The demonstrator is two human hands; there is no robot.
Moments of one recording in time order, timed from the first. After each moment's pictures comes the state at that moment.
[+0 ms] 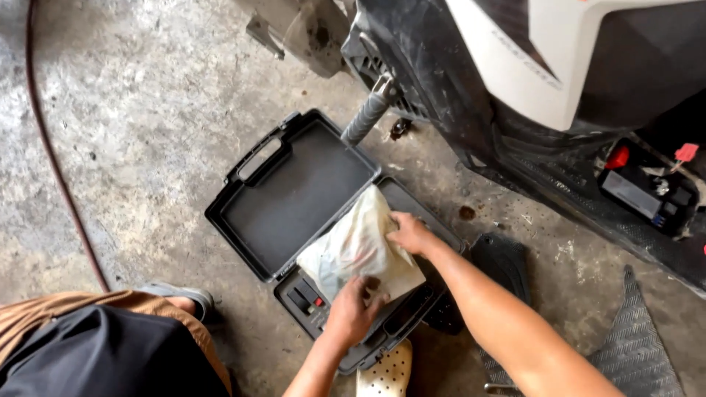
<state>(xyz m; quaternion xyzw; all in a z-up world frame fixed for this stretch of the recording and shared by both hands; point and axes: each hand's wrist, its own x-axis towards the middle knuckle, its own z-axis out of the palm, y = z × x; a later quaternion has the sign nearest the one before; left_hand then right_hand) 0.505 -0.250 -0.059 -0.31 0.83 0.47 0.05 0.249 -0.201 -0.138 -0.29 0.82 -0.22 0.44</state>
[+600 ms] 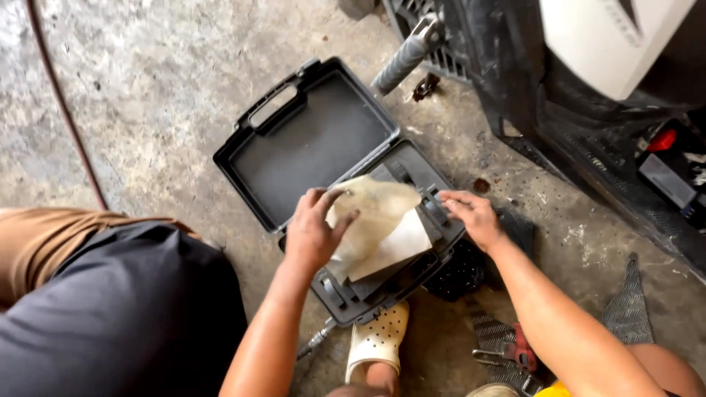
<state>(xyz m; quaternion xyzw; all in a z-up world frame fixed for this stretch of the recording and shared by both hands) 0.496 -0.346 0.010 -0.33 0.90 0.26 -0.07 0.239 -0.090 -0.106 -0.17 0.73 -0.53 0.40</state>
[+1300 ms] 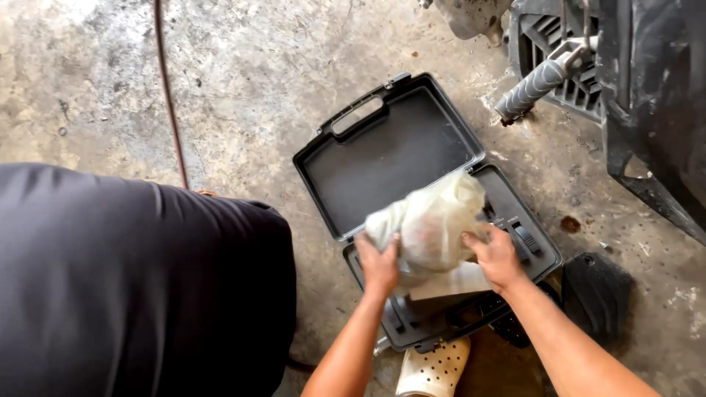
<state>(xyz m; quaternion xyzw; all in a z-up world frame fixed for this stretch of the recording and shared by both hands) 0.542 -0.324 -0.144 -0.60 0.60 0.47 -0.23 0.353 -0.205 -0.065 -0.12 0.83 -0.38 0.40</state>
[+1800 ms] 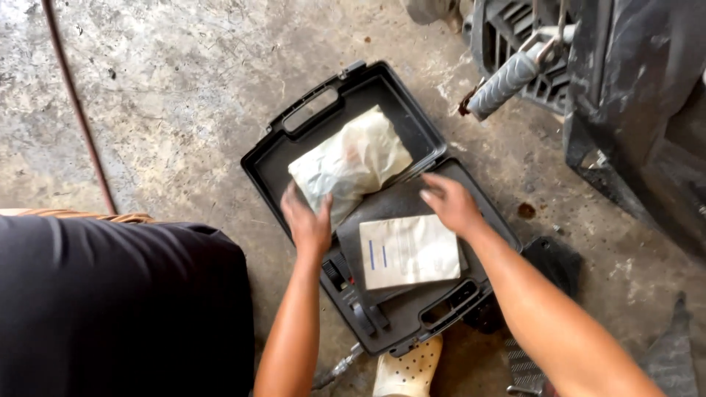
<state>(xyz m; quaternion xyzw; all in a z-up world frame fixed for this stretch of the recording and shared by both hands) 0.539 -0.454 -0.155 -0.54 0.73 0.32 -0.26 0.282 -0.267 -0.099 -0.28 0.81 -0.37 0.35</state>
